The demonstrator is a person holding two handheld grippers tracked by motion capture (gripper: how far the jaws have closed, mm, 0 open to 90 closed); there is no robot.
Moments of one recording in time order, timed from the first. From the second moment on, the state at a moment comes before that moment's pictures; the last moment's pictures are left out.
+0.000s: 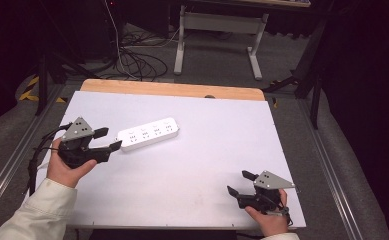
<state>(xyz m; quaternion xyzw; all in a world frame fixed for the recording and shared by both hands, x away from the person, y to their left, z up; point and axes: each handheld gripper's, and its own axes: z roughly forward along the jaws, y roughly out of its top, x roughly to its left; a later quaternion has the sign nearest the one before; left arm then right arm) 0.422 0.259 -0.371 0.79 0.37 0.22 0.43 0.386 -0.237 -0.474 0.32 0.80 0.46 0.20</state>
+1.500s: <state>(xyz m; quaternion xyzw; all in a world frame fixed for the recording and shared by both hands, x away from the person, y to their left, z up) 0.505 0.218 -0.400 0.78 0.41 0.21 0.43 0.384 -0.237 -0.474 0.31 0.81 0.46 0.20</state>
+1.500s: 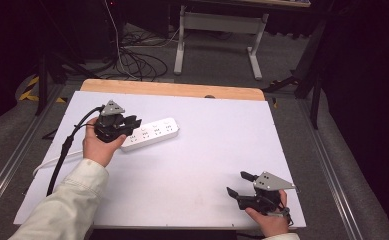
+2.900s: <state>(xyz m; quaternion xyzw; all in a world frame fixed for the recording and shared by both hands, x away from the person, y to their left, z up) 0.548 0.200 -0.459 0.77 0.47 0.21 0.39 0.383 -0.242 -0.472 0.30 0.80 0.47 0.19</state>
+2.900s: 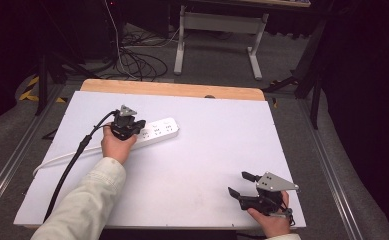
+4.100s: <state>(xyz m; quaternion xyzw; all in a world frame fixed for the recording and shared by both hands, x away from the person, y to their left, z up) 0.550 0.198 -0.465 0.77 0.47 0.22 0.36 0.382 -0.241 -0.473 0.30 0.81 0.47 0.19</state>
